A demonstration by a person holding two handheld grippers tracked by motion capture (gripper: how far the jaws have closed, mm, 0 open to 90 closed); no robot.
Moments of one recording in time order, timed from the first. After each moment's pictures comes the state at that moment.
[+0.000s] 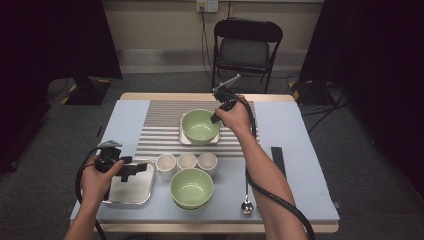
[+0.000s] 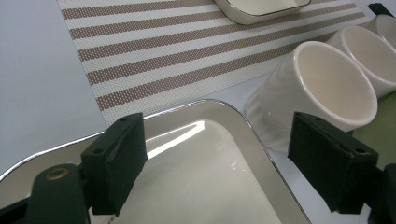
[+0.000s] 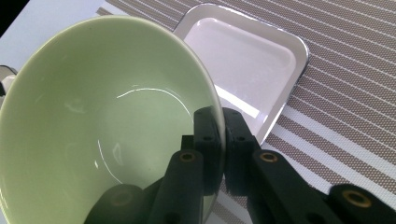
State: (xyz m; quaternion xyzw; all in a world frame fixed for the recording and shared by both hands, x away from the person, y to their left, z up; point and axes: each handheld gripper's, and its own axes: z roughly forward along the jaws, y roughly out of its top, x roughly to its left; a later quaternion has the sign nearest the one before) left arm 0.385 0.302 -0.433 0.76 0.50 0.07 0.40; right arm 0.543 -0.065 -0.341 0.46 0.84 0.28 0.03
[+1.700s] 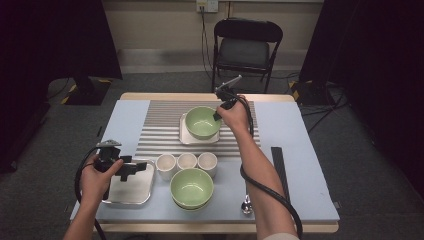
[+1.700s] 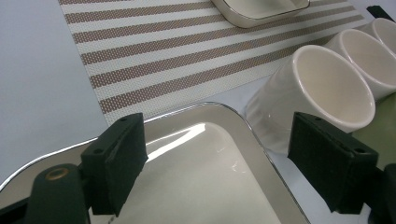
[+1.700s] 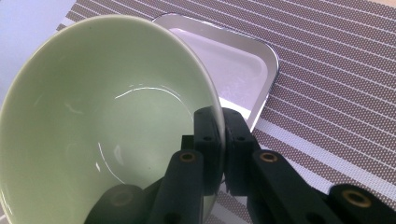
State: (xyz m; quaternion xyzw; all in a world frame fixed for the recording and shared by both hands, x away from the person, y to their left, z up) left arm 0.386 0.304 -0.432 0.76 0.50 0.07 0.40; right arm 0.567 -0.070 -0.362 0.49 0.82 0.28 0.04
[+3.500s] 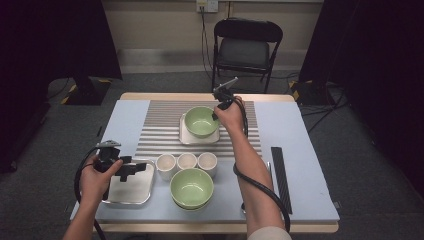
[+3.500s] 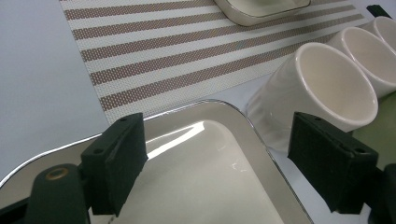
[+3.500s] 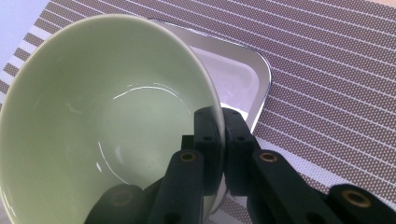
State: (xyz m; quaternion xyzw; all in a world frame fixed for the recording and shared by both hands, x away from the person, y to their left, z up) left arm 0.386 0.306 -0.433 0.76 0.50 0.07 0.40; right arm 0.585 -0.061 -0.383 0.51 0.82 0.27 0.06
